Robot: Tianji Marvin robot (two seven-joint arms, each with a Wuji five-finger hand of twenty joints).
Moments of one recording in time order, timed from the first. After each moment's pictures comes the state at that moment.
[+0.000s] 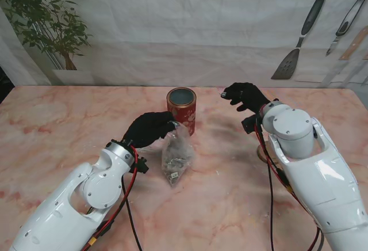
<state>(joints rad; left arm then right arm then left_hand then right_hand) 1.55 -1.12 -1.11 -1.80 0.59 -0.06 0.07 -1.33 -1.16 1.32 -1.64 0.01 0.40 0.17 1.13 -0.04 -0.05 -0.05 0.72 0.15 0.93 1.09 1.08 0.01 1.13 0.86 1.24 -0.09 1.44 0.86 1.13 -0.14 1.81 0.56 0.56 -0.56 0.88 -0.11 0.67 0.08 0.79 0.52 0.32 0.07 0.87 0.83 0.31 0.20 0.82 0.60 0.07 0.35 1.13 0.58</state>
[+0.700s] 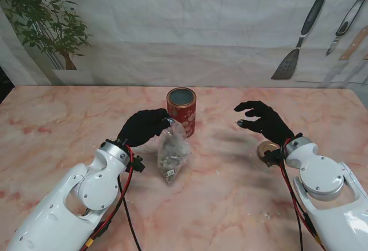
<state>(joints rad) 1.58 -1.12 -1.14 -1.84 0.60 -0.04 0.09 -1.70 -1.11 1.51 -1.81 -0.08 0.01 0.17 1.13 -0.04 -0.05 -0.05 0.72 0.15 0.93 1.09 1.08 0.01 1.13 0.86 1.24 -0.09 1.44 0.86 1.13 -0.14 1.81 0.56 0.54 -0.61 0.88 -0.11 0.50 0.00 0.55 0.54 0.25 0.07 0.60 0.62 0.30 0.14 0.39 0.40 0.02 0.32 0.86 0.46</state>
